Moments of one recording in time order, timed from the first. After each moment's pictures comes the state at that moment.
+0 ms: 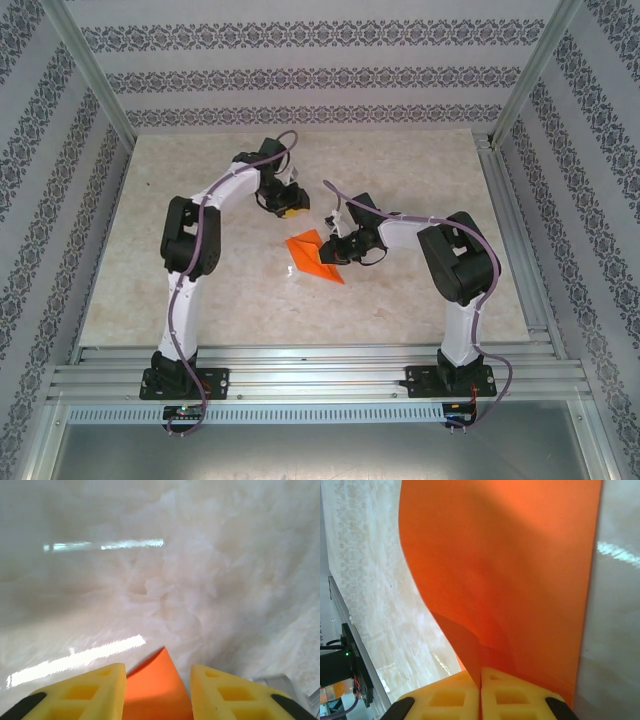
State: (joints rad) left arm -0.34 2.24 1.89 -0.88 0.51 -0.50; right arm 0.48 1.96 1.09 -0.26 -0.76 0.32
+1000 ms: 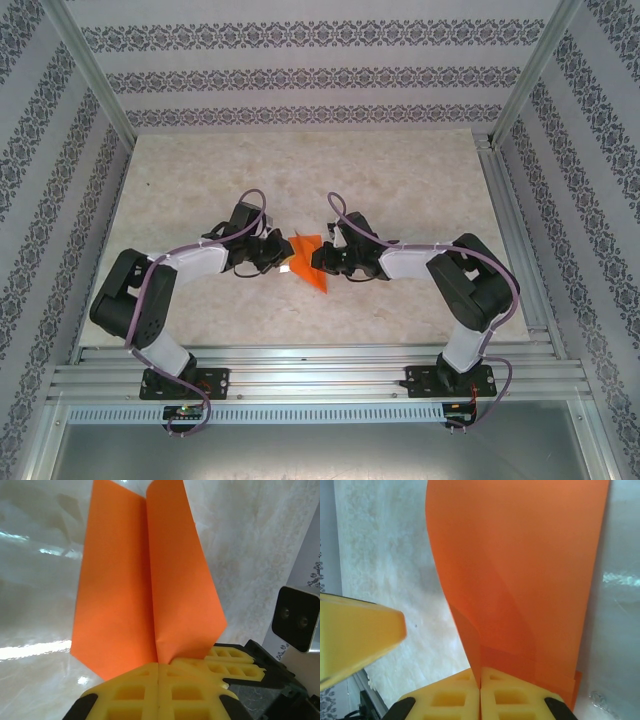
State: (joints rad) left arm -0.44 1.63 0.82 -0.08 0.53 -1.05; right arm 0.64 1.77 0.82 0.15 -0.46 0.82
